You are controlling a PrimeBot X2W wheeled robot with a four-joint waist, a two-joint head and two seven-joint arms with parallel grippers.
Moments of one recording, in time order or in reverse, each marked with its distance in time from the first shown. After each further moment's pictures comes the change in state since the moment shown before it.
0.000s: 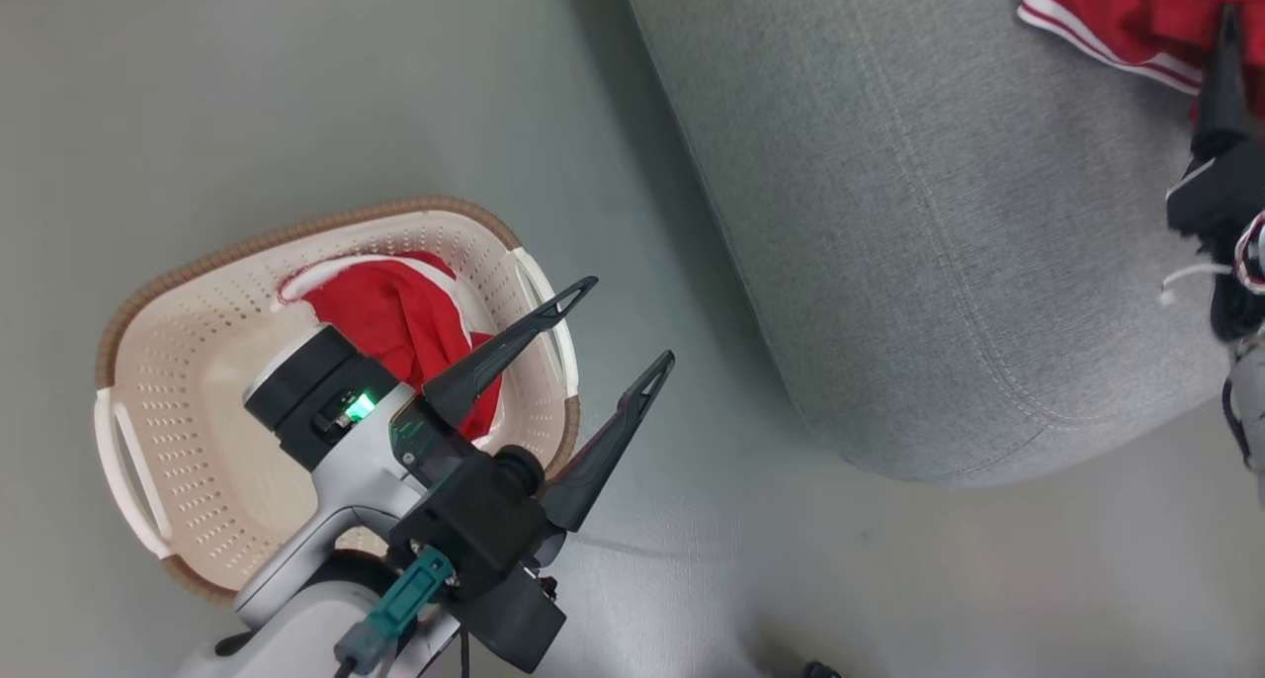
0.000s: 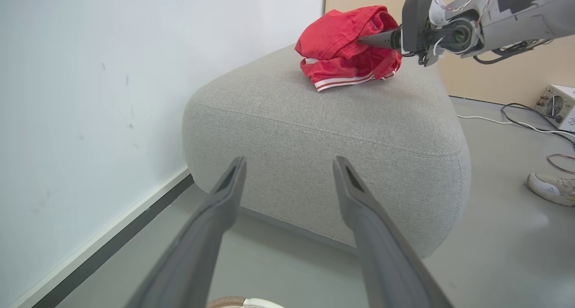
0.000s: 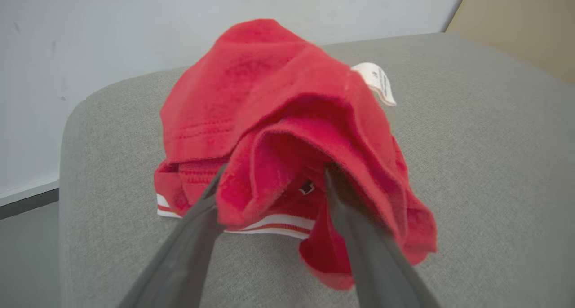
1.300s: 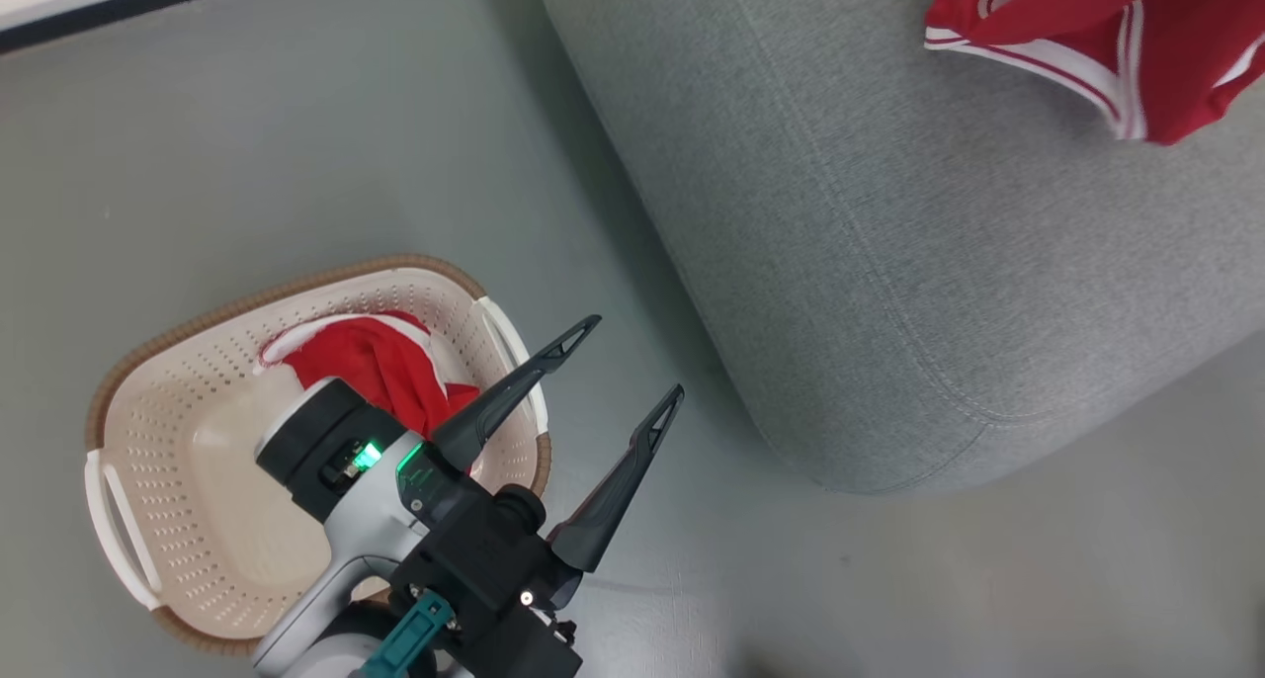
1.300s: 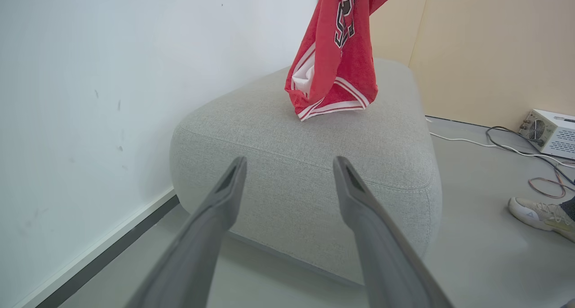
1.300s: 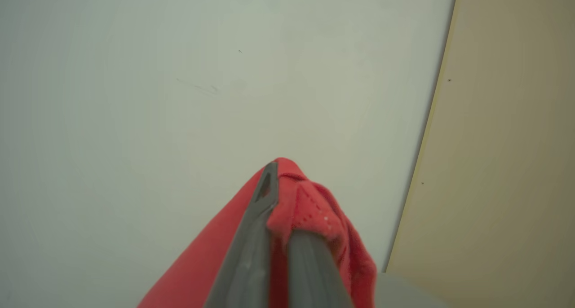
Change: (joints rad) left arm 0.111 -0.043 0.022 -0.047 -0.014 0.033 0.016; right arm -0.206 -0.222 -0.079 -0.429 -0.077 -0.072 -0.009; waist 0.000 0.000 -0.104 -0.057
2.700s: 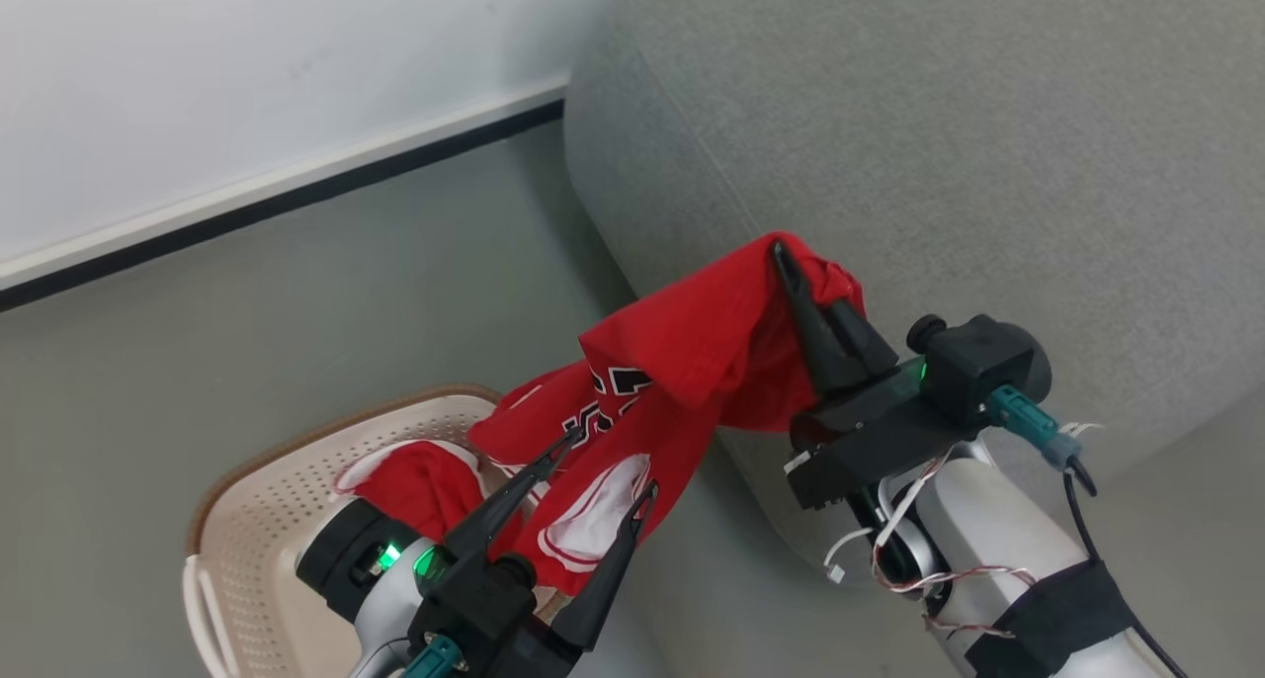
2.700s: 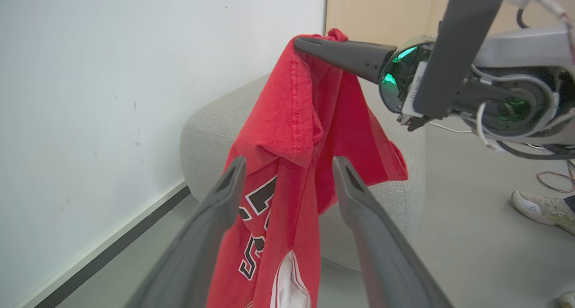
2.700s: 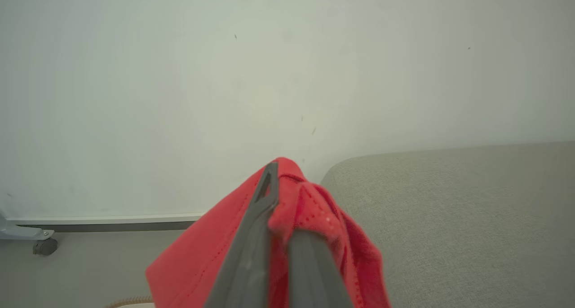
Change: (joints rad) left arm 0.157 -0.061 0.004 0.156 -0.044 0.036 -0.087; right arm 0.650 0.445 0.458 -0.187 -0.048 0.018 -0.025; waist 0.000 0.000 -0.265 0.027
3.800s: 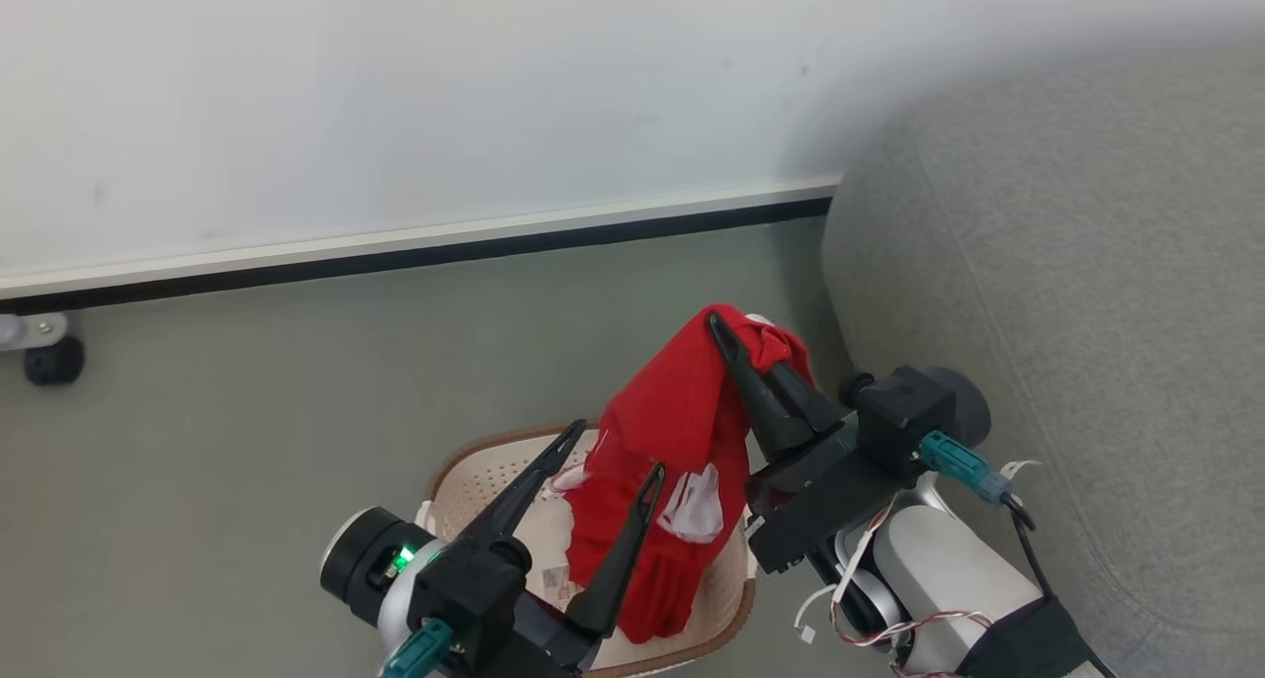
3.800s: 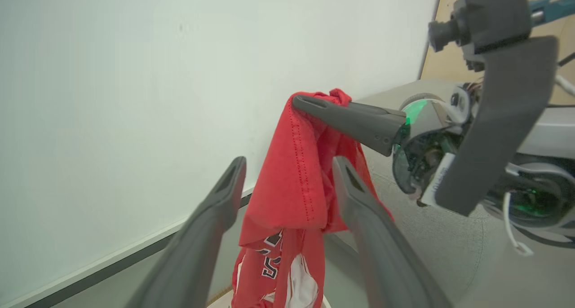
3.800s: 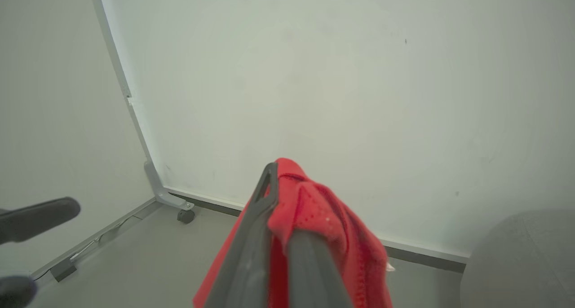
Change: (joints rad) left arm 0.004 -0.076 0.025 0.068 -0.088 0.017 -0.066; right arm 0.028 0.018 0.090 0.026 -0.004 0.036 0.018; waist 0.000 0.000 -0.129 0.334
